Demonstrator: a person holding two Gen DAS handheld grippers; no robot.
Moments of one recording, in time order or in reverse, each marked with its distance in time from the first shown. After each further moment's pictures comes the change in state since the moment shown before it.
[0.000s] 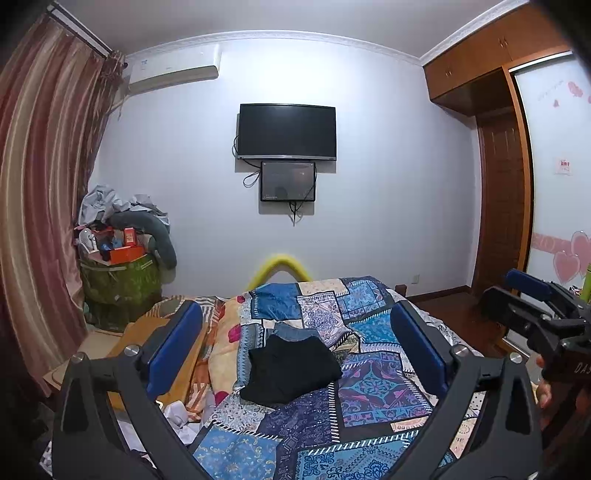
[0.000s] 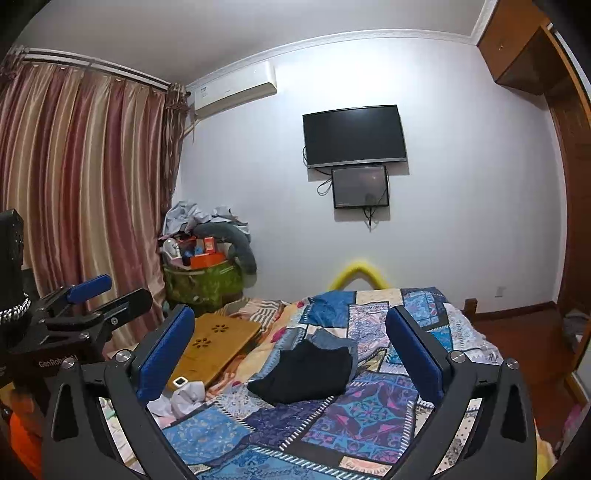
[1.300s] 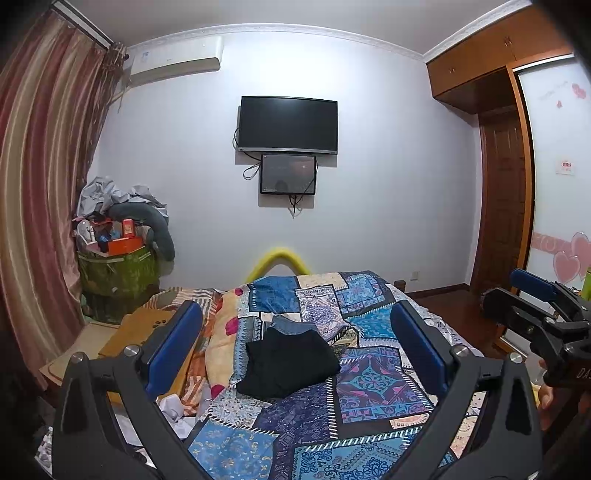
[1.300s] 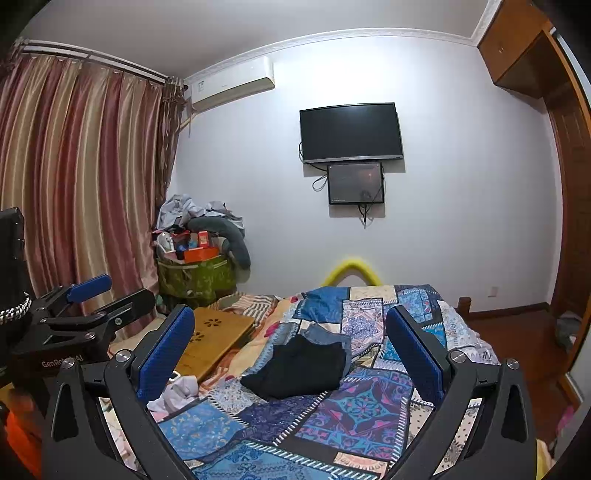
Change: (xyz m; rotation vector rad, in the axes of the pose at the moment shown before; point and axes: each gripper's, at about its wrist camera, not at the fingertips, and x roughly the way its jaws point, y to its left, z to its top) left arm 0.009 0.001 -0.009 -0.017 0.022 -0.005; right arm -0.006 0.005 -0.006 -0.011 0.023 -0.023
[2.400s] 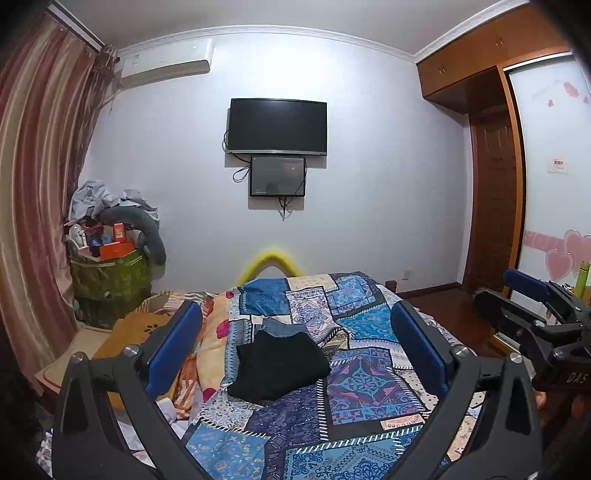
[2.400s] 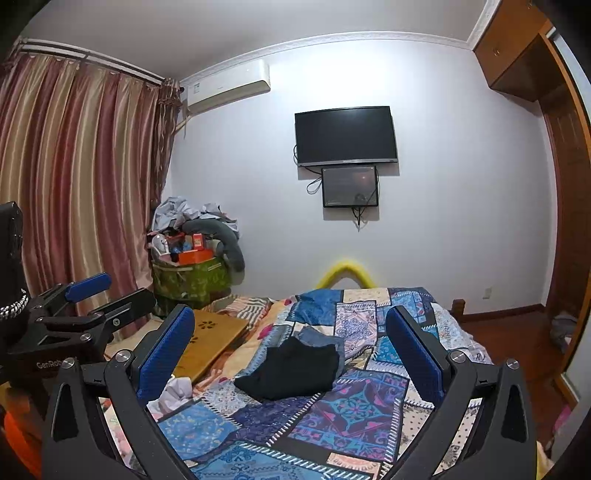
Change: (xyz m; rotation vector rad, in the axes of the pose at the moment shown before) left arm -0.004 -0.003 0.003 0.013 -0.005 -0.045; right arm -0.009 0.001 0.001 -0.003 -0.008 -0.026
